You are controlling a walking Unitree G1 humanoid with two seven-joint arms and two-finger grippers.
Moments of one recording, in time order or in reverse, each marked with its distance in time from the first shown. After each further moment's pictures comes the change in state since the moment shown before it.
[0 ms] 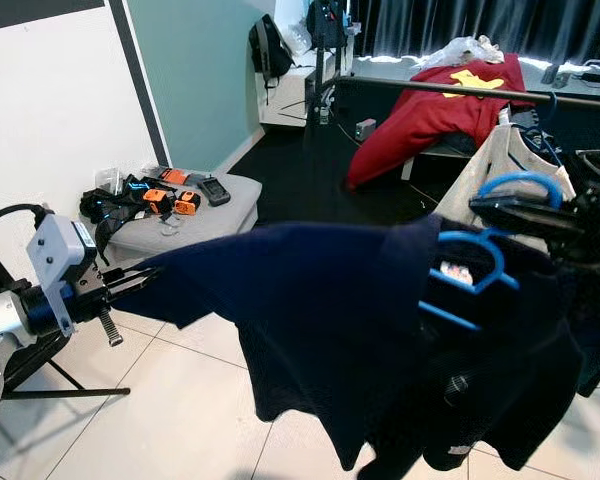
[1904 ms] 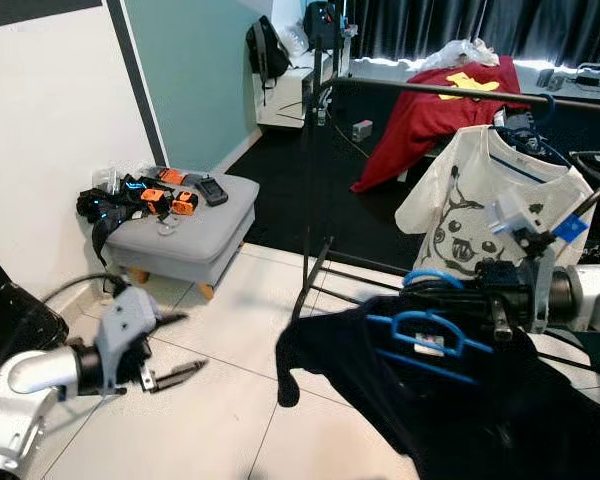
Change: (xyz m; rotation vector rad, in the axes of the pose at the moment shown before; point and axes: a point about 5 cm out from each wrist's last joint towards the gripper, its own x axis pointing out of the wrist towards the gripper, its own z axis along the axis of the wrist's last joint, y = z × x) left arm 0.015 -0.056 -0.032 -0.024 0.132 -0.175; right arm 0.037 0.006 -0.058 0.040 0.308 0.070
